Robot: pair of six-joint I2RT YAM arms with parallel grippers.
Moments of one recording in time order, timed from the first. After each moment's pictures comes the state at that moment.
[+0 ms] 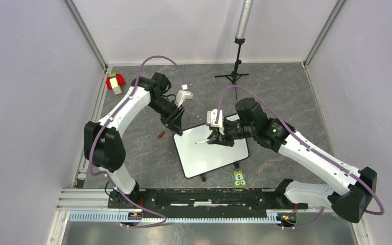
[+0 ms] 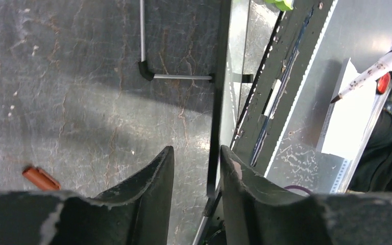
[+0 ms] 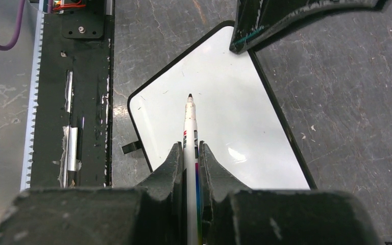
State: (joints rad) left arm -0.37 1.72 1.52 -1.28 0.76 0.62; right arm 0.80 1.15 1.06 -0.50 -0.59 -0.47
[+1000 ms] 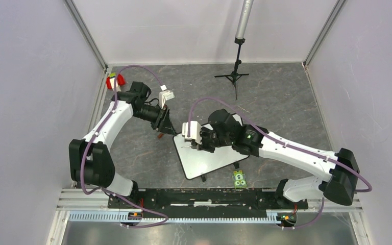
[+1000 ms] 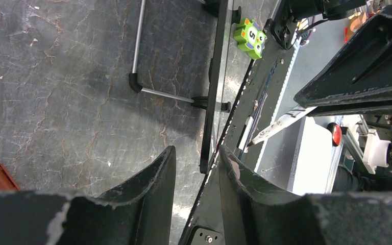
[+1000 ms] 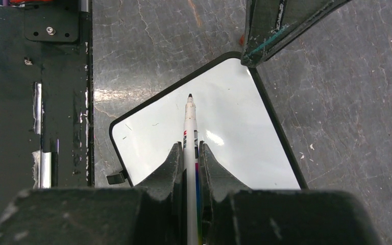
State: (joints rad) left arm -0.18 1.49 1.20 -1.04 0.97 0.46; right arm 1.03 1.31 1.08 -0.36 -0.31 -0.43
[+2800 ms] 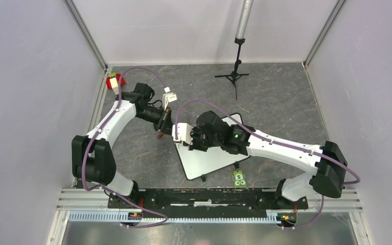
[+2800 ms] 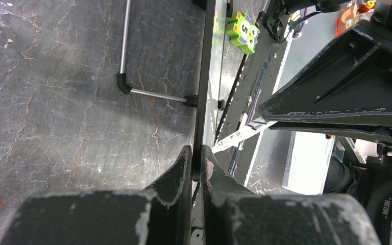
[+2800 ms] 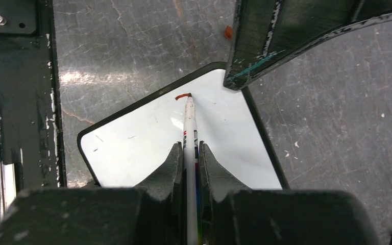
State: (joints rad) left arm -0.21 1.53 1.19 -1.04 1.00 0.47; right arm 1.08 1.44 1.15 -0.36 -0.16 -0.46
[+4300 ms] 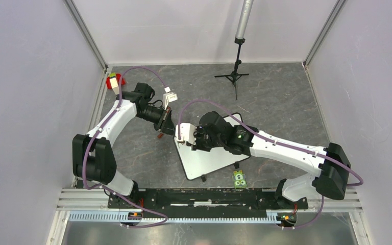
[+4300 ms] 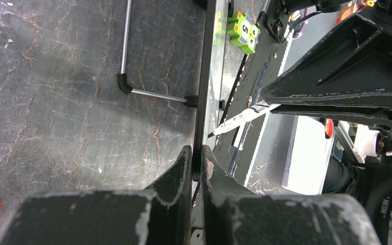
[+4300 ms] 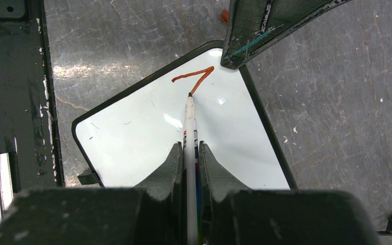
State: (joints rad) left arm -0.22 1.54 1.20 -1.04 1.00 0.47; right arm 1.07 1.41 1.13 -0.38 -0.14 -0.47
